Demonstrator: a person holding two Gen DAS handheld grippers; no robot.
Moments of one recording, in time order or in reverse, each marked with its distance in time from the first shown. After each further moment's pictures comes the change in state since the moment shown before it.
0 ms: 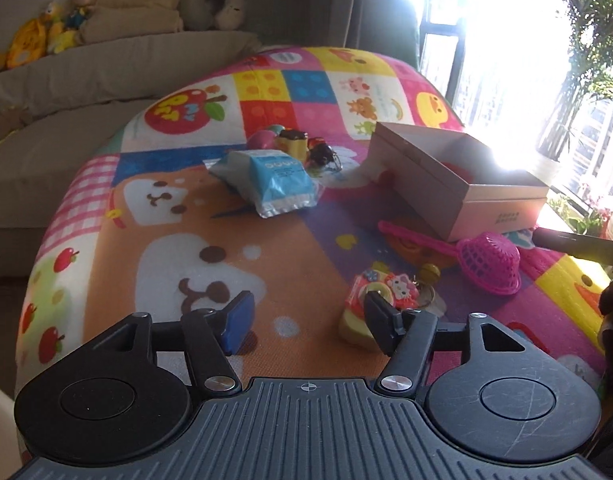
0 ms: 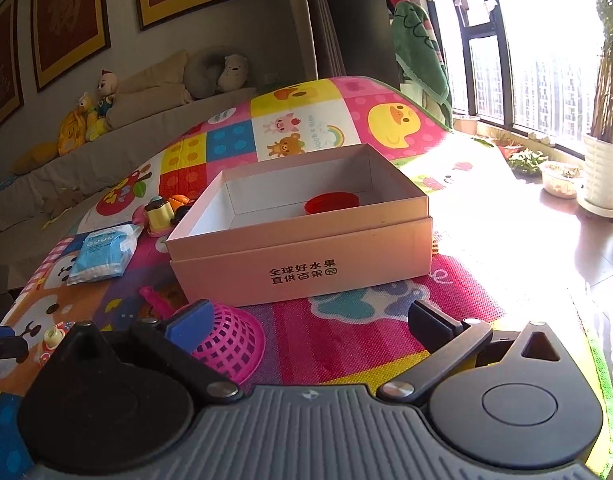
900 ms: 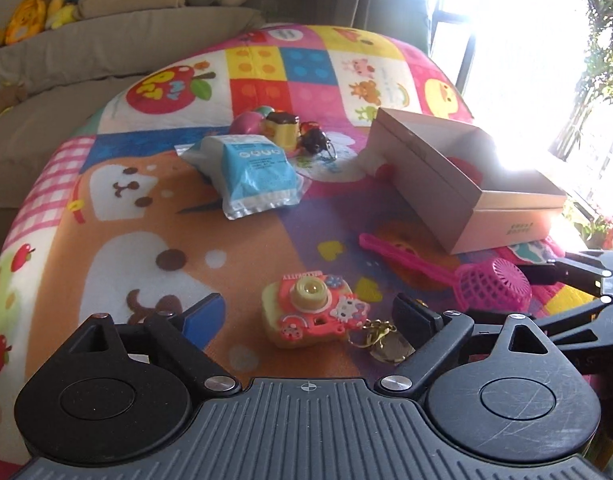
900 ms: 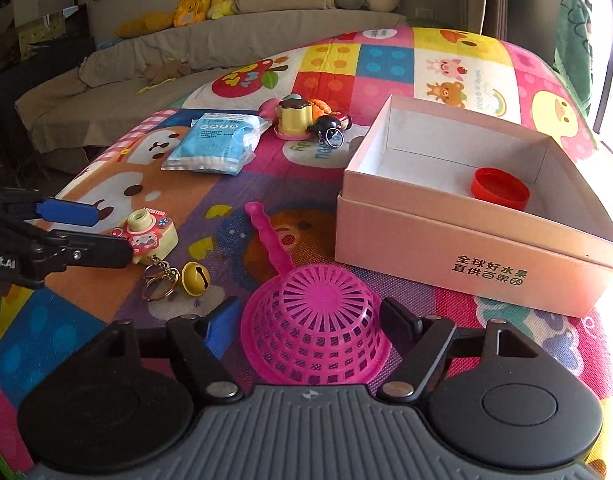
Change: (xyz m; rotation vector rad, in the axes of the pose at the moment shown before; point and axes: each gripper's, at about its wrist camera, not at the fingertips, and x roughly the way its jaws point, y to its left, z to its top) left arm 0.049 -0.024 0.016 -0.048 0.065 0.027; right arm 0.037 0.081 0.003 -0.367 0.260 0.245
